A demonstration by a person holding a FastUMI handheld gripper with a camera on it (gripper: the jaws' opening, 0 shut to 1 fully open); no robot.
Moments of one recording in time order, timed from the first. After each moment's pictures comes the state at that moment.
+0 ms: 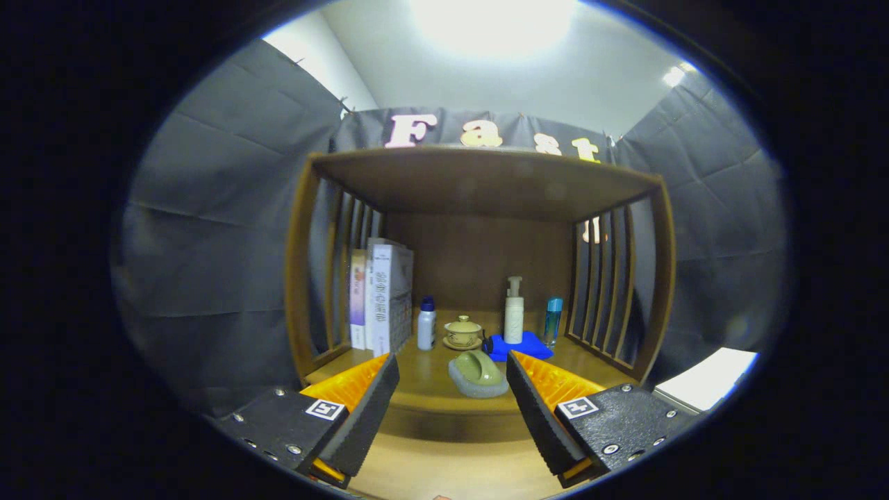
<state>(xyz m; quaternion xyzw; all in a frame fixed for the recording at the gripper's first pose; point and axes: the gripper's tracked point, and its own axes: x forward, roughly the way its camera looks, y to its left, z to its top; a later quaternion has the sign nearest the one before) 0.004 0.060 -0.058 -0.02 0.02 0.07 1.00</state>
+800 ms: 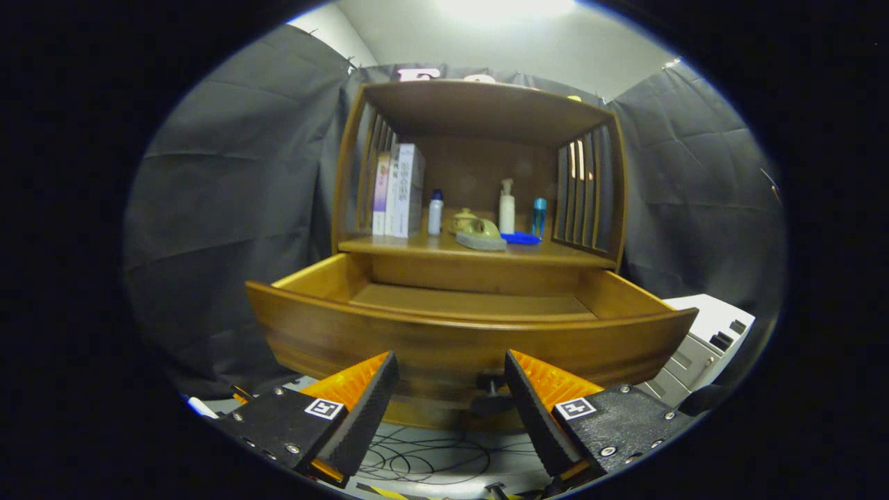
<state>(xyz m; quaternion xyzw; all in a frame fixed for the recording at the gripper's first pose) -0.119 0.046 -0.230 -0.02 0.16 0.04 0.99</state>
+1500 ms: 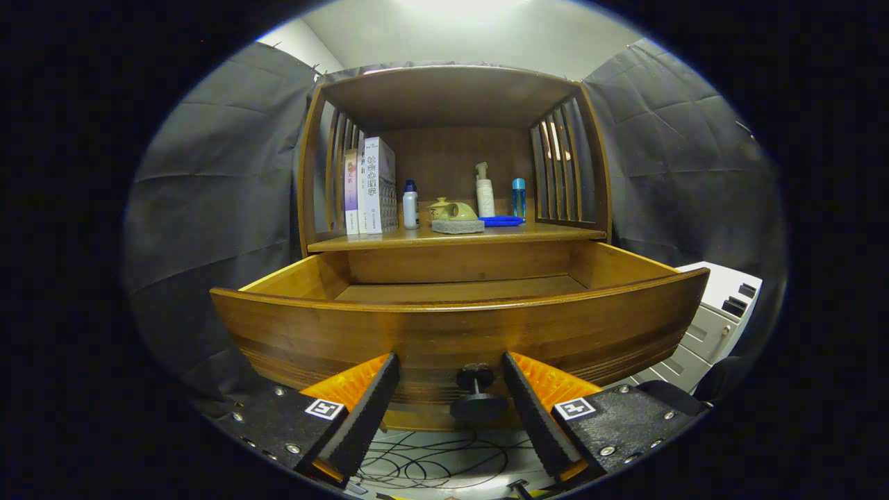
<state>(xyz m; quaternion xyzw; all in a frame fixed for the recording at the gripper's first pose) -0.101 0.036 -0.249 0.03 0.16 0.02 0.99</state>
